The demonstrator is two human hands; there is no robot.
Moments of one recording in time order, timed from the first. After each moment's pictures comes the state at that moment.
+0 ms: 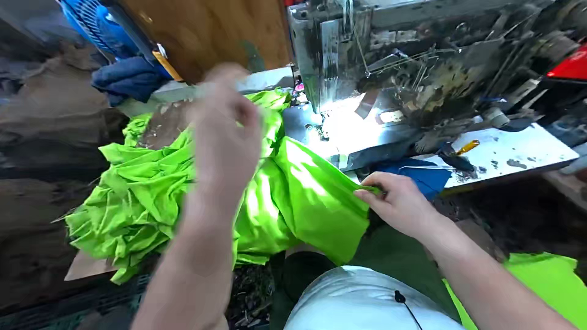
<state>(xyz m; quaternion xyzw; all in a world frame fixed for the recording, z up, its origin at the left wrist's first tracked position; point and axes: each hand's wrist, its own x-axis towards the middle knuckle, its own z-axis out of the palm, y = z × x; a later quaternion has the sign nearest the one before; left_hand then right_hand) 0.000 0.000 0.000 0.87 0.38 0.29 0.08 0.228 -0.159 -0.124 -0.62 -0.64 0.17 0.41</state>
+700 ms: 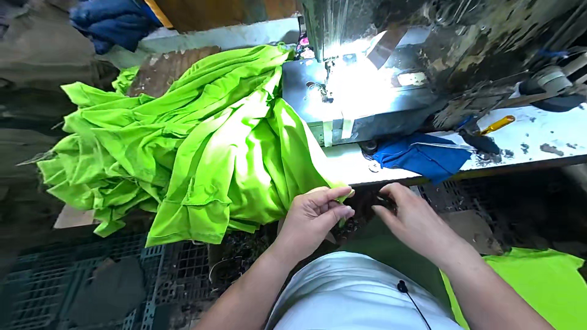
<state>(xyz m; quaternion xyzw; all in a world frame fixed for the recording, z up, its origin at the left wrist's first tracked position) 0.018 -0.120 -0.164 0.65 0.25 0.34 0.63 0.234 -0.213 -0.185 -0.73 -0.59 0.24 0.26</state>
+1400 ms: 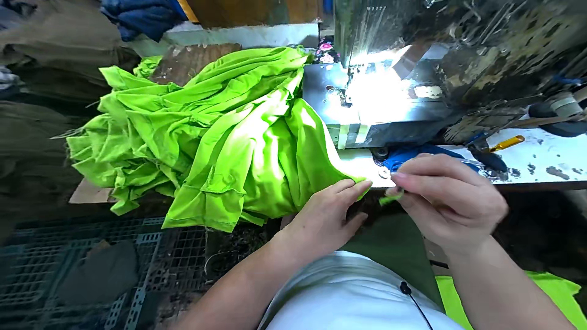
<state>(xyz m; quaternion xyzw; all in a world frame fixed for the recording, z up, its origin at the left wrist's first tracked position) 0.022 -0.110 -0.142 0.89 0.22 0.25 0.31 0.228 -0.169 -0.124 -0.34 -0.74 0.03 0.58</state>
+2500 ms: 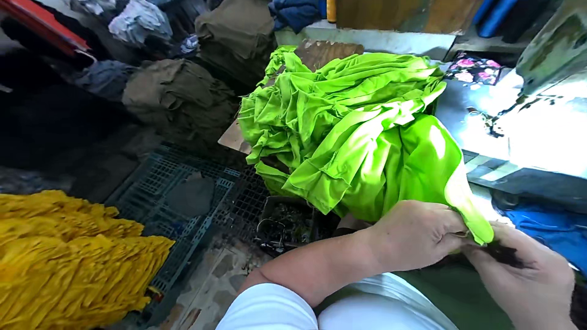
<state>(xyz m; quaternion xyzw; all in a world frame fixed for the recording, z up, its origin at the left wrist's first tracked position) -0.006 -0.101 -0.141 0.82 0.18 0.44 0.31 0.177 -0.162 -0.172 -0.47 -0.70 0.15 0.51</state>
